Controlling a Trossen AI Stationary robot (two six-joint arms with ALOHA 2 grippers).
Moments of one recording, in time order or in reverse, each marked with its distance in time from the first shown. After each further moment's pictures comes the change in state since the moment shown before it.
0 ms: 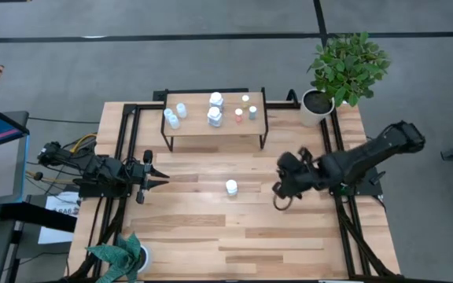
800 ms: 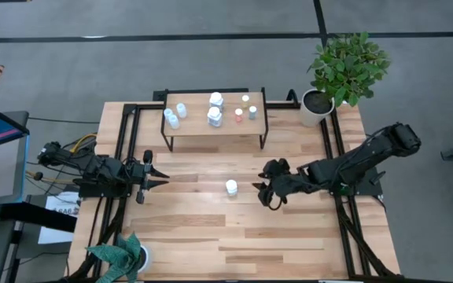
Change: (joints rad) left arm 0.000 0.000 0.000 0.000 0.000 0.000; right arm -0.016 0.053 -0.299 0.742 -0.081 -0.056
